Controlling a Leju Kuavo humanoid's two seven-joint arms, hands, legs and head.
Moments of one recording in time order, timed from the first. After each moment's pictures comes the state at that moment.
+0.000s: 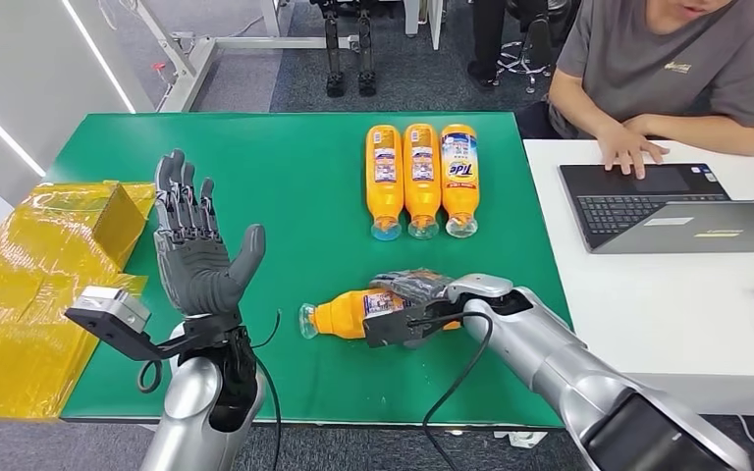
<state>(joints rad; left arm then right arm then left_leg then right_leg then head) -0.23 -0.25 -0.39 -1.56 0.05 0.44 -0.70 -0.84 -0.01 0.98 -0.61 0.64 0.34 -0.32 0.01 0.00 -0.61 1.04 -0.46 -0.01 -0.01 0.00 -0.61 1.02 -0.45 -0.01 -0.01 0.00</state>
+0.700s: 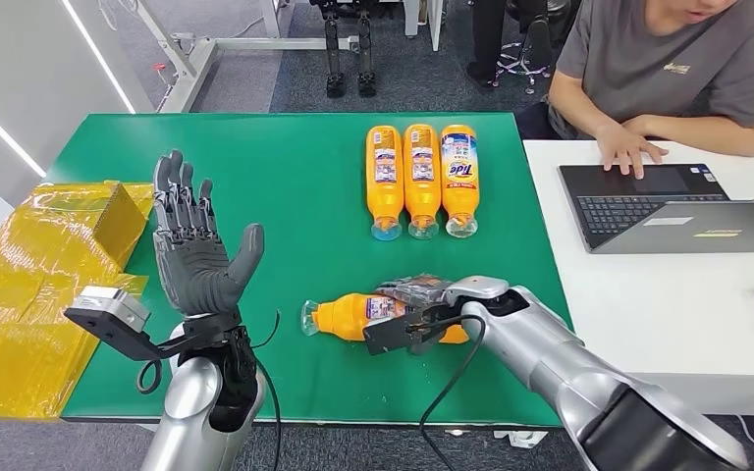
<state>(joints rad) -0.23 -0.25 -0.39 -1.56 0.05 0.45 -0.70 -0.86 -0.01 1.04 -0.56 0.66 0.36 -0.27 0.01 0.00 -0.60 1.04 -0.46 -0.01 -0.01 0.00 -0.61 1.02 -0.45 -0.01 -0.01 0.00</state>
